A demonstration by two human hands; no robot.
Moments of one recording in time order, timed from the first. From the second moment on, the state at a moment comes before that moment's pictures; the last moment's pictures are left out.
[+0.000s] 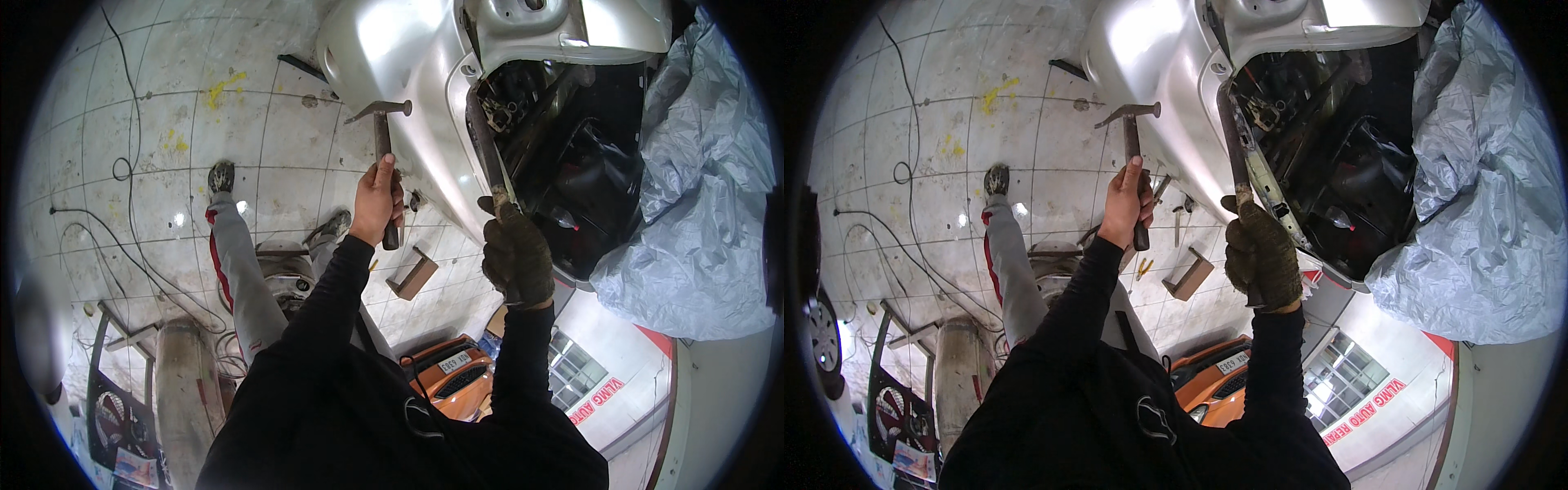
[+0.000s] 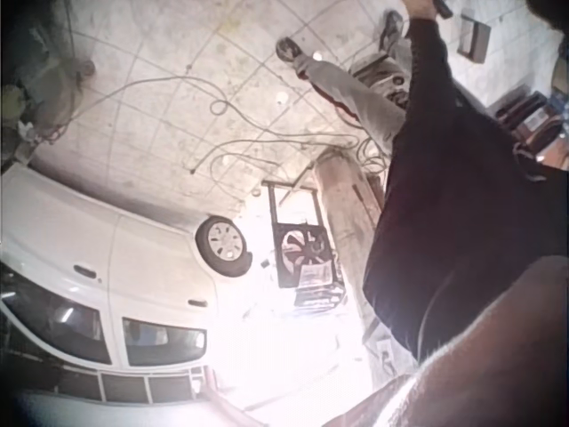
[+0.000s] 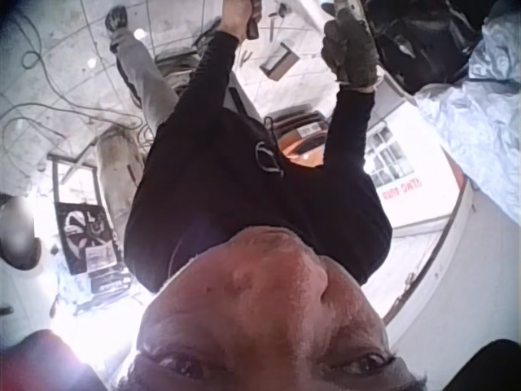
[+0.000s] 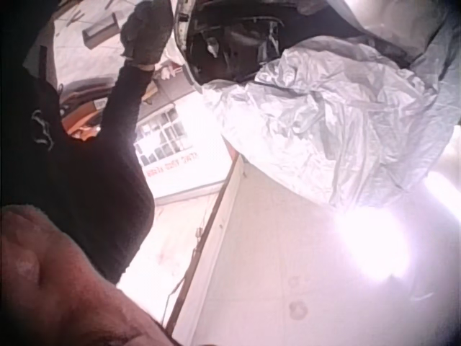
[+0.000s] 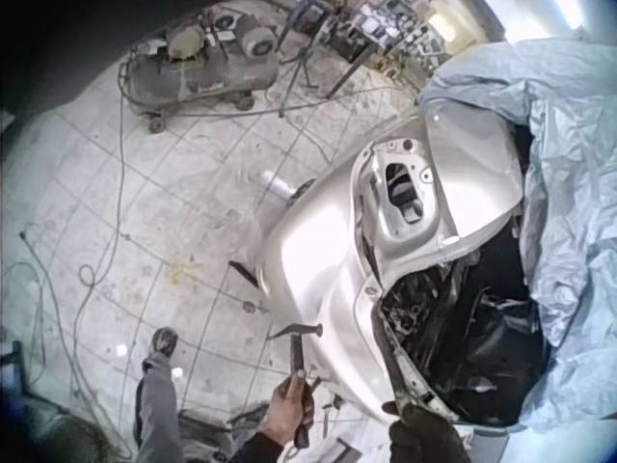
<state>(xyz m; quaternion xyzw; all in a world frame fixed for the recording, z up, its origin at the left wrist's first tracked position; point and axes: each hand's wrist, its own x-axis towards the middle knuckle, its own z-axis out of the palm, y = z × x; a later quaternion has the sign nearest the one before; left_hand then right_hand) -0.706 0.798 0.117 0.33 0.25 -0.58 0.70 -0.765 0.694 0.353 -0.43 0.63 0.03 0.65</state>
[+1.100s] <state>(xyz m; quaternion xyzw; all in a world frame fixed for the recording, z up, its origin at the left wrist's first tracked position) -0.683 0.770 0.123 0.30 0.33 -0.42 0.79 -0.773 0.693 0.352 -0.41 0.59 0.00 0.70</state>
